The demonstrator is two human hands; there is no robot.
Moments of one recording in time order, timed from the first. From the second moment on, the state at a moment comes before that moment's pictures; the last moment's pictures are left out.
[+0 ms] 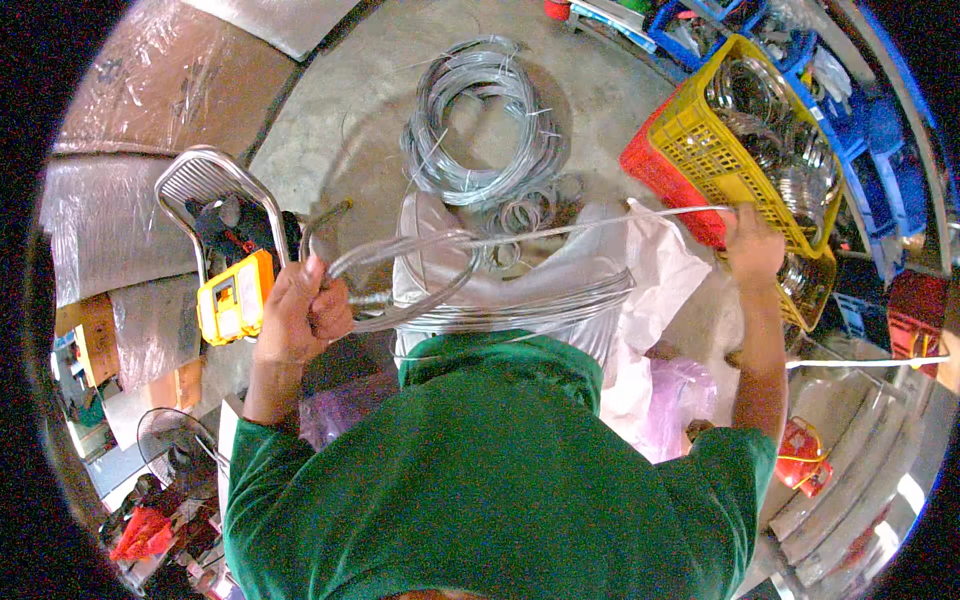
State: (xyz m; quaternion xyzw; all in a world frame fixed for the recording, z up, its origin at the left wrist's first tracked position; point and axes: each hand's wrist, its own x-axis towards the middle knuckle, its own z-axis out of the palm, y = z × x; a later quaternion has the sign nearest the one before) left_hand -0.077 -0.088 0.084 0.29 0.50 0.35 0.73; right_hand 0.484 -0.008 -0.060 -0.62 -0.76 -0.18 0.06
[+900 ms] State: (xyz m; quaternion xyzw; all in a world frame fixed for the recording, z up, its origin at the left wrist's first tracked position) left_hand 0.025 -0.042 -0.003 0.07 0.14 0.62 0.77; right_hand 0.180 -0.005 -0.030 0.09 -0.04 -0.84 -0.54
